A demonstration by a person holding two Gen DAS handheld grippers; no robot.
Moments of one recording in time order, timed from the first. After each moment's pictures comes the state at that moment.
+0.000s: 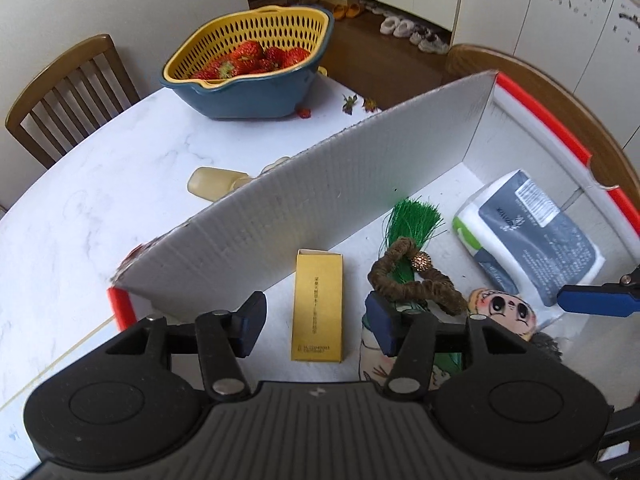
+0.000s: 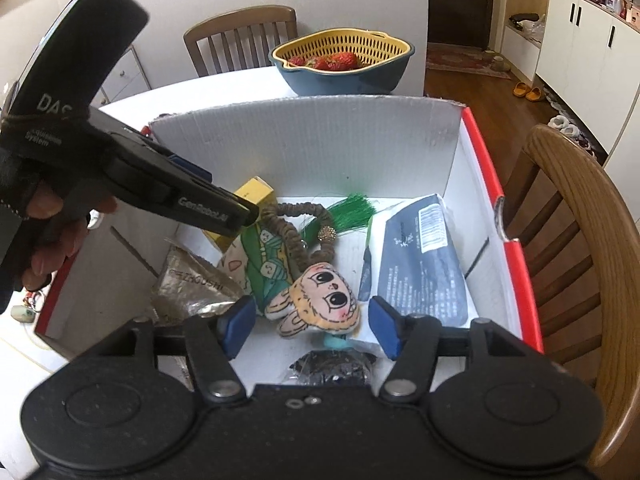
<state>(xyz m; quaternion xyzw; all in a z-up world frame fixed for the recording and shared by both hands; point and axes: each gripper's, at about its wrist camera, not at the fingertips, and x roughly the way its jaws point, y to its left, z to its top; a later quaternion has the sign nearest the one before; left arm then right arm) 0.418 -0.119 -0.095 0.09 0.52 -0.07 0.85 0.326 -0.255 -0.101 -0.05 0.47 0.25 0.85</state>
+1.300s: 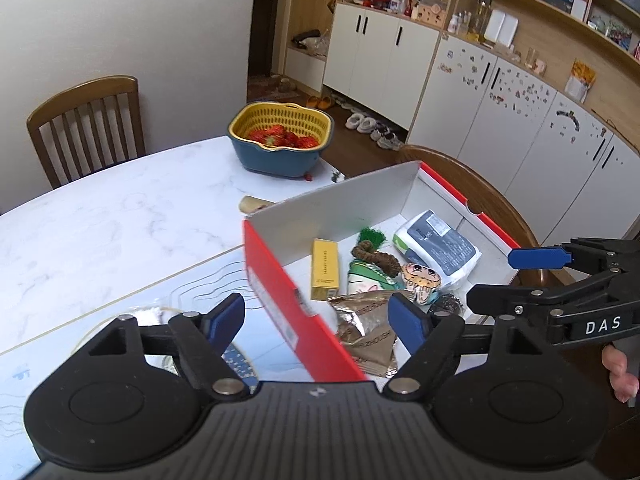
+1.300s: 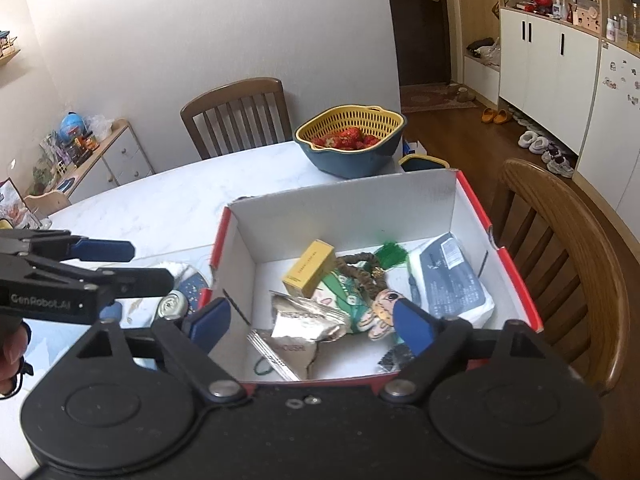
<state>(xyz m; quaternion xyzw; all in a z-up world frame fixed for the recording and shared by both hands) 0.264 -0.010 0.001 -0.01 0.40 -0.14 0.91 0.245 -0.222 -0.021 0.03 0.40 0.20 0.90</state>
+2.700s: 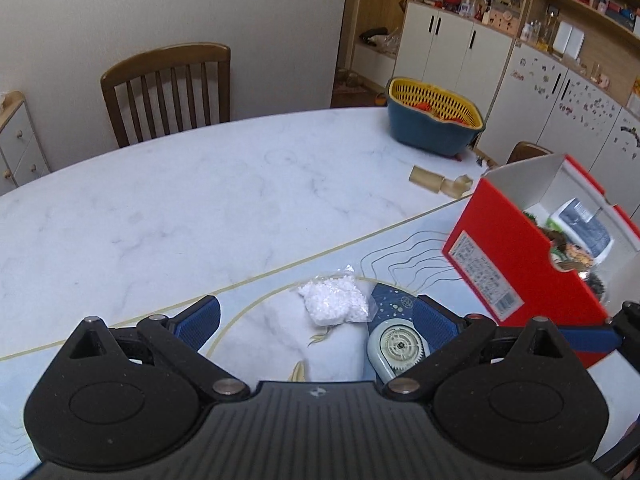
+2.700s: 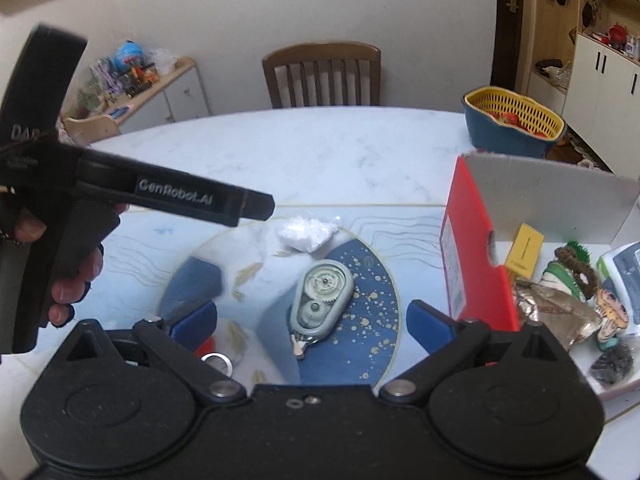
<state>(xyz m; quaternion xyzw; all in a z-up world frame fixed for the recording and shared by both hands) 0.295 0.159 -0.080 -0.02 0.41 -0.06 0.91 0.215 -0.004 -0.085 -0.05 0.41 0.25 0.88</state>
